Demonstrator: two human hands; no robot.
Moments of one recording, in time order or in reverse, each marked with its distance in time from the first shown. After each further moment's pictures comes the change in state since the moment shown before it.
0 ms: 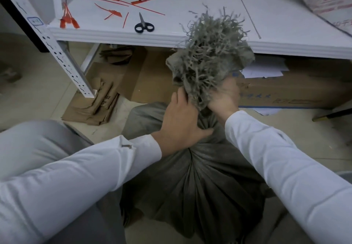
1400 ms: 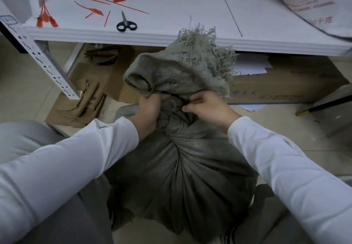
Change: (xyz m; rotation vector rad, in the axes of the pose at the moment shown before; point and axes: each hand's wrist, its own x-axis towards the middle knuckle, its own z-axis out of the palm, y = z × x) left_hand 0.029 -0.026 0.009 -1.487 0.090 -0.948; right_hand -0.014 0.024 -0.027 -0.003 -0.500 0.030
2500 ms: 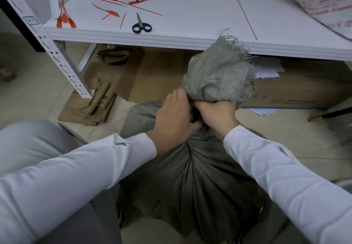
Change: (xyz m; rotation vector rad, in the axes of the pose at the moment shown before) left_hand -0.037 -0.009 -0.004 1.217 -0.074 0.840; right_hand 0.003 -0.008 0.037 0.161 0.487 -0.051
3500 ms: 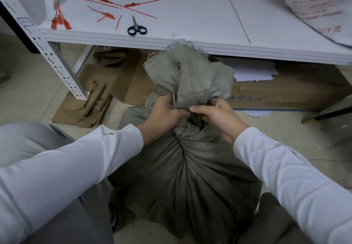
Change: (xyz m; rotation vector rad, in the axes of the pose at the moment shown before) left_hand 0.020 -0.014 -0.002 -0.887 -0.119 -0.276; right_hand 0.007 0.012 -0.033 0.384 -0.478 0.250
